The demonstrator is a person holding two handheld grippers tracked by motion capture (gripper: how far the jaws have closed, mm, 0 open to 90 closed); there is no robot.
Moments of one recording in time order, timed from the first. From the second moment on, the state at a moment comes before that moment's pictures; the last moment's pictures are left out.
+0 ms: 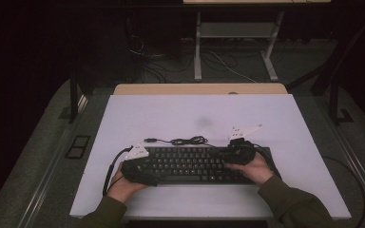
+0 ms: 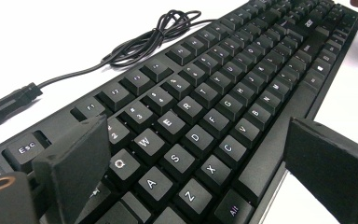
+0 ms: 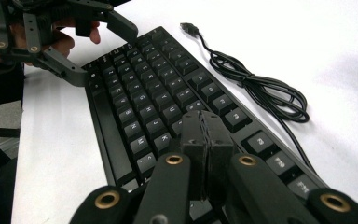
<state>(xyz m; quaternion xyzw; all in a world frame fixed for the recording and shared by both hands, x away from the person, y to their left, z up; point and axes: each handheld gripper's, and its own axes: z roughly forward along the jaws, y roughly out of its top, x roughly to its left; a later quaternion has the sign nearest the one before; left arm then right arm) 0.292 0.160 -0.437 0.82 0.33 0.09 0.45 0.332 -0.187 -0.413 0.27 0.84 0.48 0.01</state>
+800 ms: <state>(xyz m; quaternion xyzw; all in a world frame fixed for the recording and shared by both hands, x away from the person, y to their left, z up) 0.286 0.160 -0.437 0.83 0.33 0.10 0.45 0.343 -0.155 -0.418 0.25 0.85 0.46 0.01</state>
